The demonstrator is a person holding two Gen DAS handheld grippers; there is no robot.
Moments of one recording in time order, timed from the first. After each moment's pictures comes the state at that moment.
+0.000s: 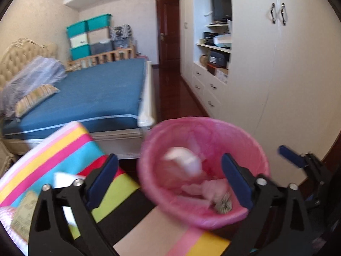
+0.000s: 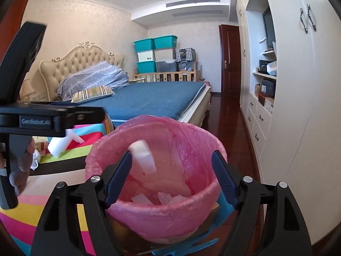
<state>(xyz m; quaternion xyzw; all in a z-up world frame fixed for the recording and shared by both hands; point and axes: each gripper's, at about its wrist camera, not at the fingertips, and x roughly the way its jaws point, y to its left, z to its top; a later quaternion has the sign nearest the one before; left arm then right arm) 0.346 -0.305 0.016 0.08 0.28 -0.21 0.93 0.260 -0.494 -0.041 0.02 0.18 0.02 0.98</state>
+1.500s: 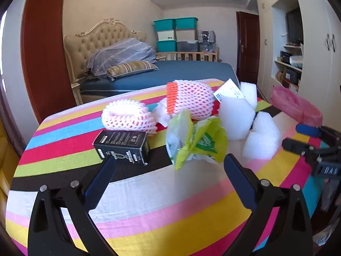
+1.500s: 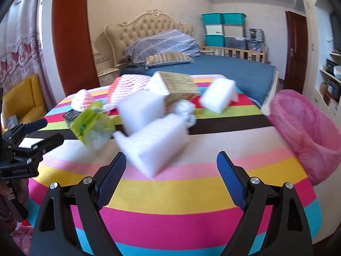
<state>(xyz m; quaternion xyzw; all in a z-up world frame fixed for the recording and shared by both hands) 0.105 0.034 -0.037 0.00 0.26 0.04 0.96 0.180 -0.223 -0.056 -0.04 0.28 0.24 0.93</state>
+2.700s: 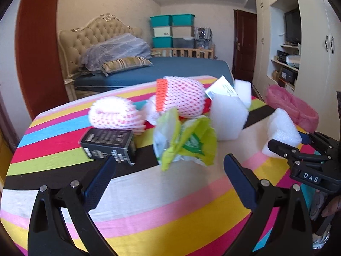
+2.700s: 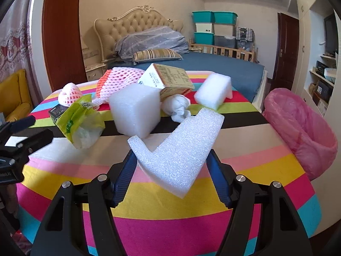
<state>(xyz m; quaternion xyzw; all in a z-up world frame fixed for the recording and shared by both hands) 0.123 0.014 -0.041 0.00 0.28 0.01 0.96 0.188 -0.225 -0.065 -0.04 0.28 0.18 0.94</state>
